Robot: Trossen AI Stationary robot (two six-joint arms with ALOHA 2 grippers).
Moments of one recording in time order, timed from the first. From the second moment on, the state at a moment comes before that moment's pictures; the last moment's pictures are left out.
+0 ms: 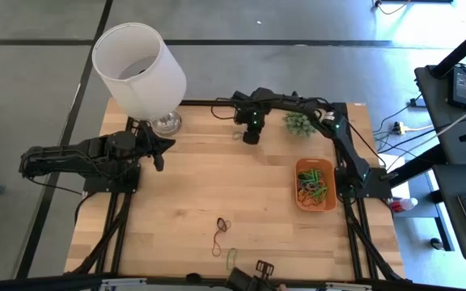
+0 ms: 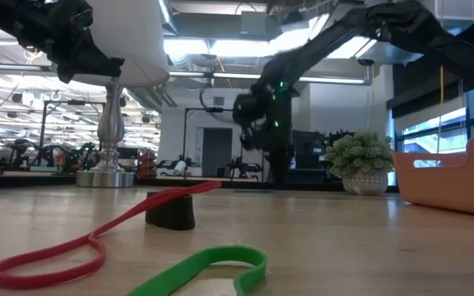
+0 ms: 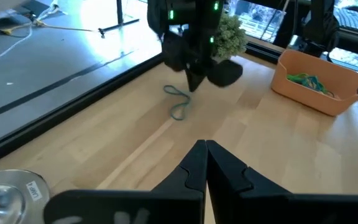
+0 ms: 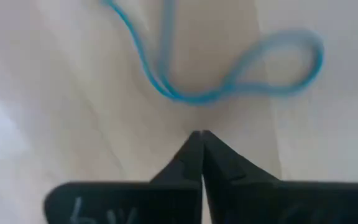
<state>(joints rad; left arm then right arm) 0.11 0.39 0.44 -0.42 -0.35 -0.33 -0.53 2.31 1.86 -1.11 -0.04 -0.21</state>
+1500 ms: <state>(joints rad) 0.11 0.39 0.44 -0.42 -0.29 -0.25 -0.42 2.14 1.59 -0.90 -0.01 0.08</state>
